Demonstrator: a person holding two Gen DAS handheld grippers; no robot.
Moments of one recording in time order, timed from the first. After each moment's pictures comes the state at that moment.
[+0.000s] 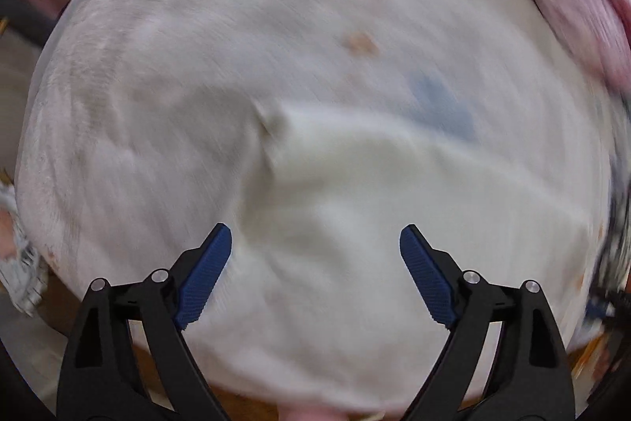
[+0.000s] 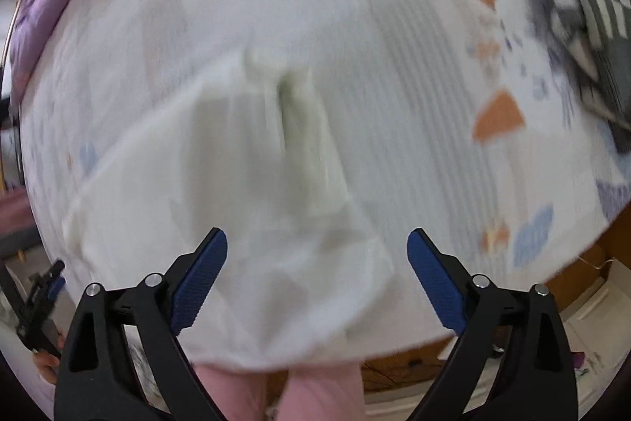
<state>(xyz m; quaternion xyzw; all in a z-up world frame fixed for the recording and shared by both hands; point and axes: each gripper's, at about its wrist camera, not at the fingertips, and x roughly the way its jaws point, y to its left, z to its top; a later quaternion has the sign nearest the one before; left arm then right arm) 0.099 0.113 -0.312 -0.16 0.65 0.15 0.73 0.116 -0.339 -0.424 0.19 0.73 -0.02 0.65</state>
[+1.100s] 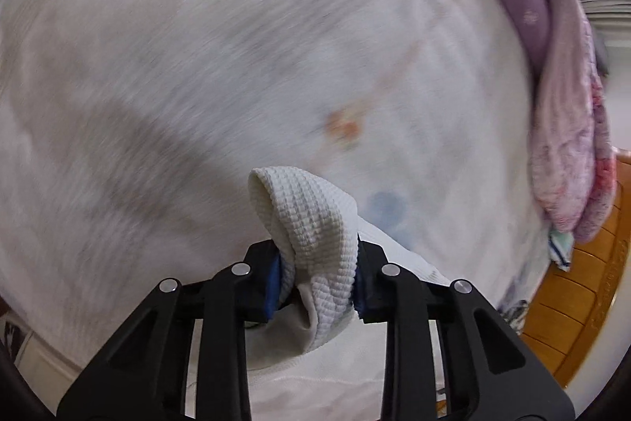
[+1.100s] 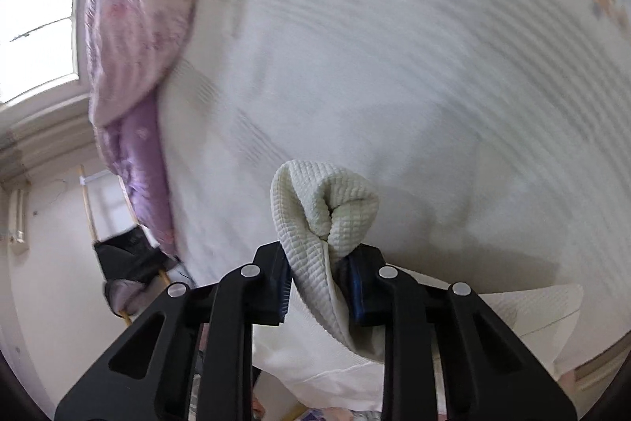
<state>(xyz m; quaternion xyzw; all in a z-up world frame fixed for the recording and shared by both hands) 0.198 0.153 -0.351 -0.41 0.62 0.12 0.66 0.165 -0.368 -0.463 0.58 0.58 0.00 0.58</state>
